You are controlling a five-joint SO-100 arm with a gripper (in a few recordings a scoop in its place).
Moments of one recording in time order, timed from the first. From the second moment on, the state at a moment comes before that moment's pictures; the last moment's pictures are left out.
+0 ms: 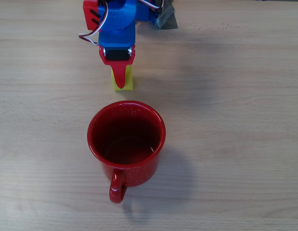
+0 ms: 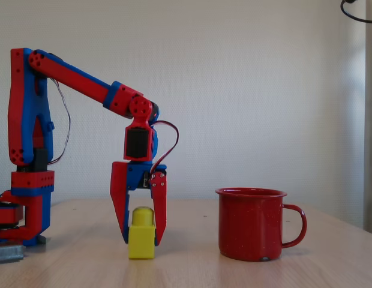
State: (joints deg) arm 9.7 96.7 117.7 65.6 -9.7
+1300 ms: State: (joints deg) arm 2.6 81.9 44.2 98.3 1.2
